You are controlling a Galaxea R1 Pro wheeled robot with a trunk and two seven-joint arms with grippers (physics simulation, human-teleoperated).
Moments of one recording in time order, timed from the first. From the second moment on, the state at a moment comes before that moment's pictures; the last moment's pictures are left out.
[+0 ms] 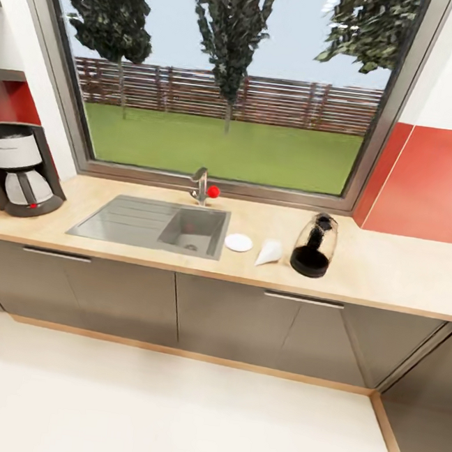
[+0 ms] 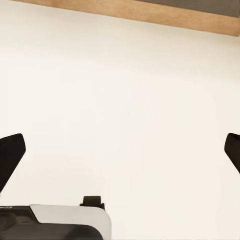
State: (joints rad) left arm -0.12 0.06 0.09 -0.36 0.00 -0.23 0.01; right arm -0.01 -0.02 -0.17 -0.51 0.18 -0.35 0.00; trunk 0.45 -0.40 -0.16
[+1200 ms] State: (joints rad) left arm -0.12 0.16 0.07 -0.24 -0.01 -0.19 0.09; right arm -0.01 0.11 -0.03 -1.03 0.18 -0.33 0.00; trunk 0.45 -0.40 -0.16
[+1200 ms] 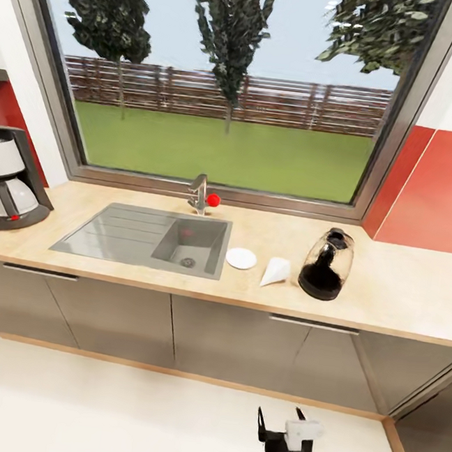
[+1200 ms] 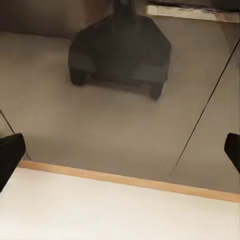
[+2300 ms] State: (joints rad) left arm -0.12 0.19 0.06 -0.17 -0.02 -0.03 0.09; right arm -0.65 0.17 0.11 -1.43 0.17 0.76 0.11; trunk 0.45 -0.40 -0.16
